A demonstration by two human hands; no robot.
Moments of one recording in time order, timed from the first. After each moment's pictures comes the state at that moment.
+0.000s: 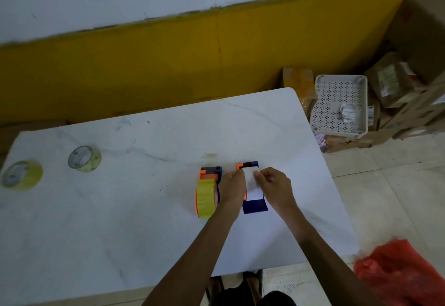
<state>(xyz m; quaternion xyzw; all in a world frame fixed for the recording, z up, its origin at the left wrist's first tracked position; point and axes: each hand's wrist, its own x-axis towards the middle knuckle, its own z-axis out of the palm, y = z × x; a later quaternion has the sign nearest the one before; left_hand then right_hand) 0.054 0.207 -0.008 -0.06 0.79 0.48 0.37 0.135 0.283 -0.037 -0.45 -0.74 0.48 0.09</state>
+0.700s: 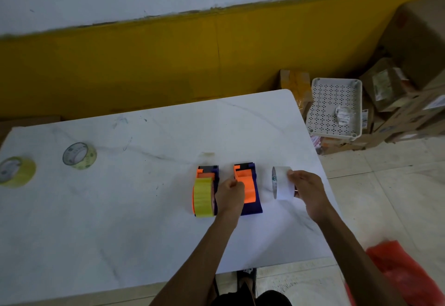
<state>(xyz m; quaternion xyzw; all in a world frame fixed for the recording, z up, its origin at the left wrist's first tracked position) 0.073 0.190 -0.026 -0.02 0.83 0.46 0.32 0.190 0.328 -0.017 -0.53 -0.58 0.60 0.11</state>
